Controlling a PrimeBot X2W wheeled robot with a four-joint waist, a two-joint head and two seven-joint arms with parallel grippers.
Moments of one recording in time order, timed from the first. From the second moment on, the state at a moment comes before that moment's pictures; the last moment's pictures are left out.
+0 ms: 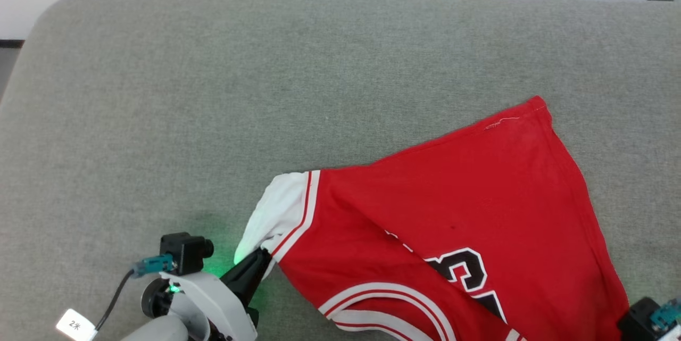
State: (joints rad) left arm -0.47 0.62 -1.01 0.34 -1.21 -0.03 -0.26; right arm 0.09 -0.93 0.46 -0.18 0.95 0.13 0.76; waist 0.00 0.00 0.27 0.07
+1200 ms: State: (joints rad) left arm -0.55 0.48 -0.97 0.34 -1.12 -0.07 -0.27; right arm -0.78 -0.84 0.61 0.21 0.75 0.13 0.73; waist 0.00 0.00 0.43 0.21
